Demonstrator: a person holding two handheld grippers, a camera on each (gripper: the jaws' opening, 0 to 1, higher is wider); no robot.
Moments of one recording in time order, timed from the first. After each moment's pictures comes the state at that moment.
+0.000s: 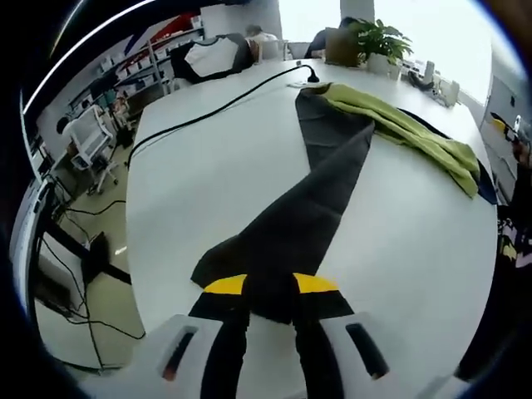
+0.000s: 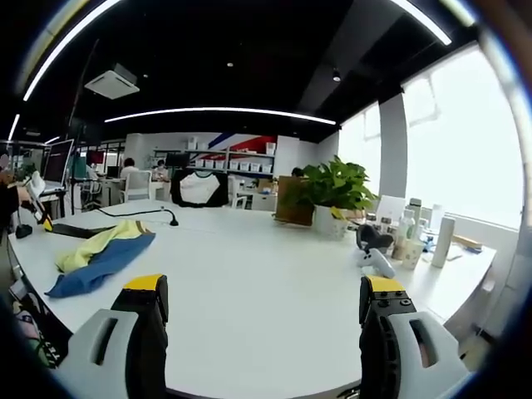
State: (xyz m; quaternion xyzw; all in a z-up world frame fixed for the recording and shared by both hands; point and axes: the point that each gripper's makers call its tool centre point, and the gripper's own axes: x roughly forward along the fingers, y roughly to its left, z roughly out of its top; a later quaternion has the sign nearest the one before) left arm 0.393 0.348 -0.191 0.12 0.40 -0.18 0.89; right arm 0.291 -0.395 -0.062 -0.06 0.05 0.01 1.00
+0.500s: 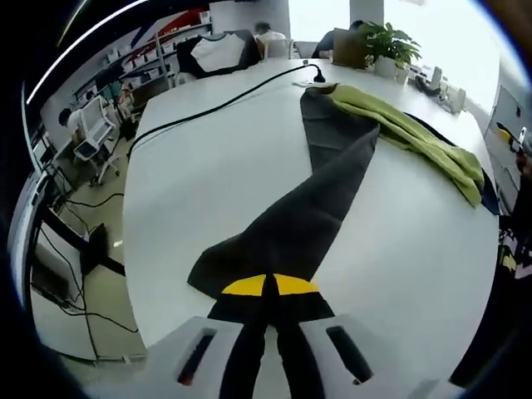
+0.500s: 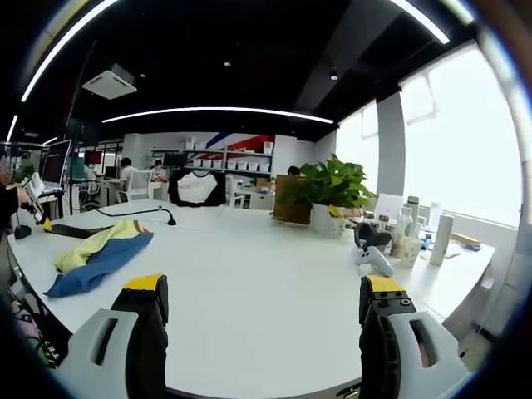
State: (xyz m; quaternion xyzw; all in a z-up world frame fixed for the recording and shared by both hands) left arm 0.391 0.339 -0.193 0.12 0.41 -0.17 0.89; right arm 0.291 -0.399 -0.064 -0.05 0.05 0.00 1.00
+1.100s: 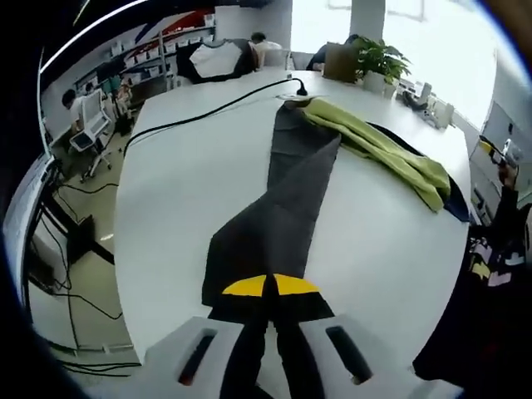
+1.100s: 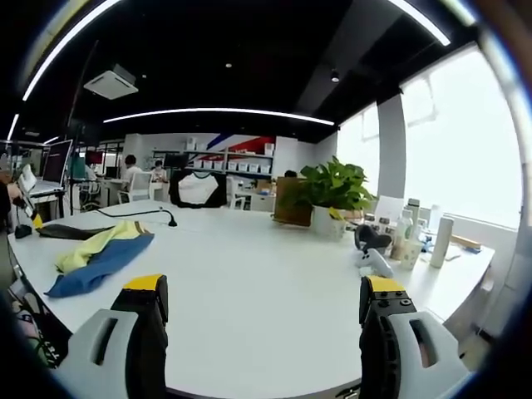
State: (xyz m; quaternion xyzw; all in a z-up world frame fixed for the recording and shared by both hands) left arm 0.330 0.300 -0.175 0.07 0.41 -0.19 0.89; right arm 0.289 -0.397 -0.062 -0.06 0.05 0.01 1.00
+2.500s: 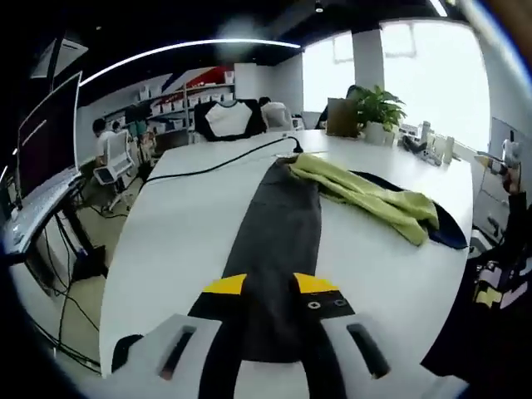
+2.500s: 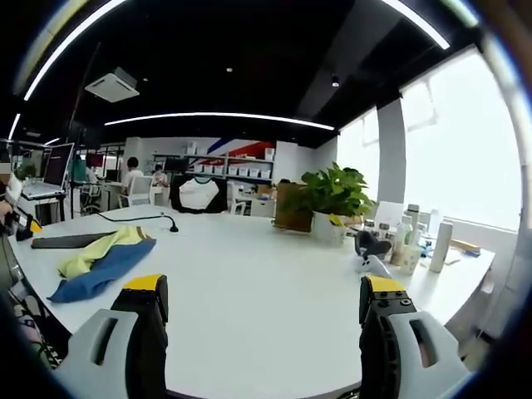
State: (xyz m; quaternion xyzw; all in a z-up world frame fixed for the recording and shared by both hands) left arm 0.314 0.256 -0.130 0.05 0.19 -0.13 0.97; right arm 0.285 -0.390 -0.050 -0.06 0.03 0.01 1.00
